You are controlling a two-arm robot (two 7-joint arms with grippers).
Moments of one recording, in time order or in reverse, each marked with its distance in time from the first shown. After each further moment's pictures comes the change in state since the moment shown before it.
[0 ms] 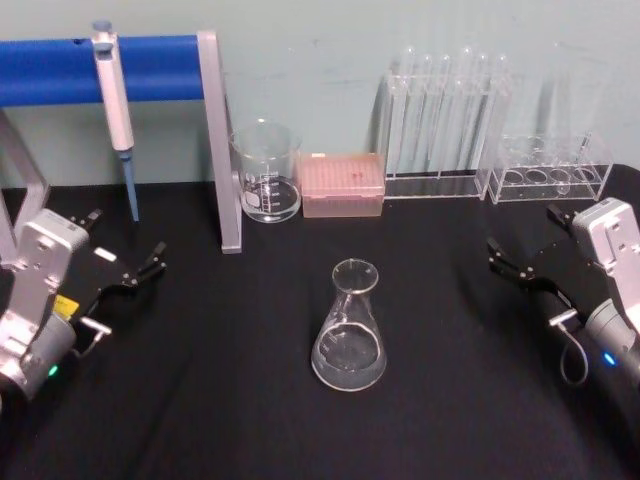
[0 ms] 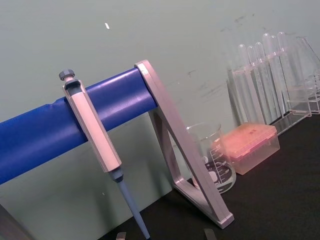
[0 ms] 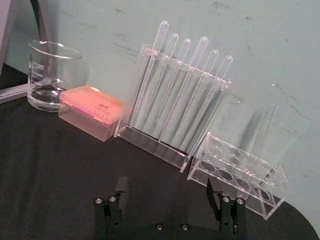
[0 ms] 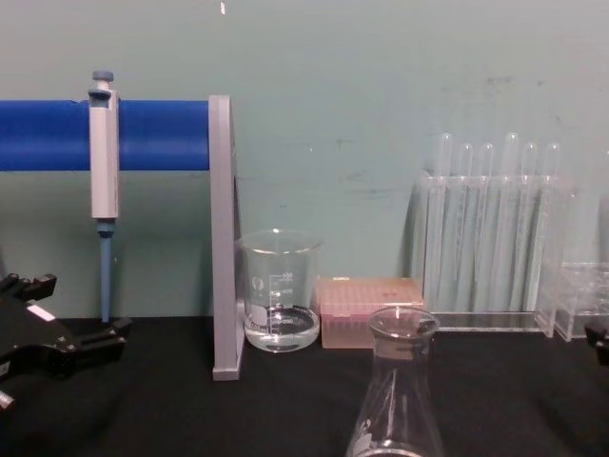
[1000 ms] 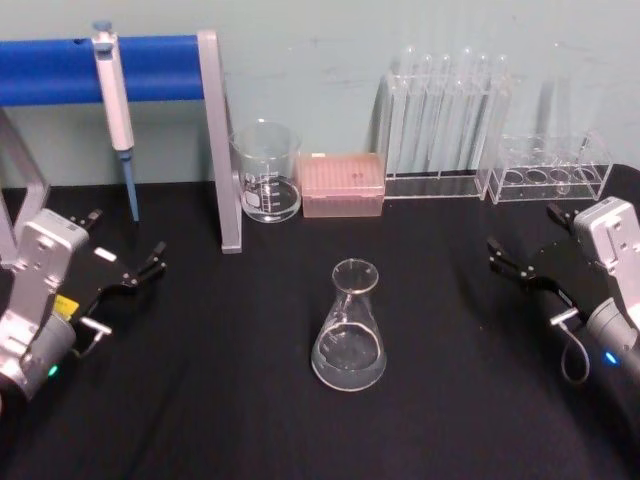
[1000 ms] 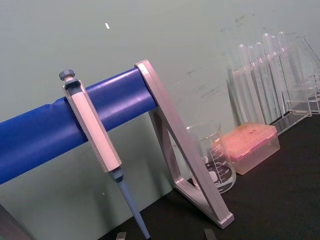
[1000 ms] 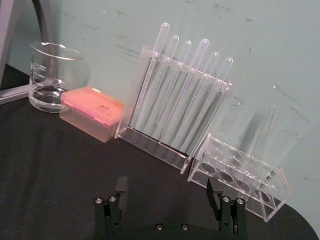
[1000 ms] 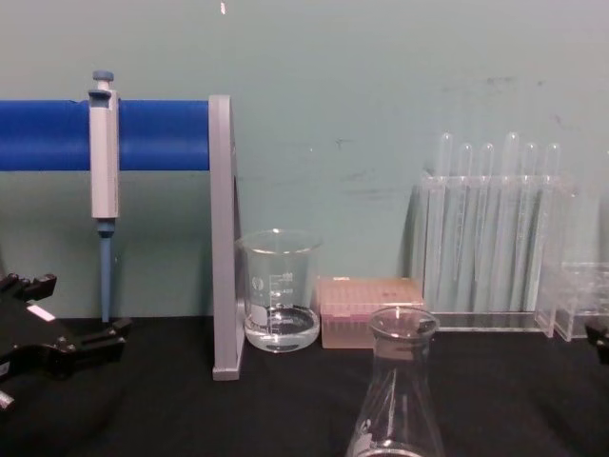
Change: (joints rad) left arm 0.000 0.000 0.000 0.000 0.000 0.000 0.000; right arm 0.000 -0.002 0.010 0.003 -0.005 -0.005 0.016
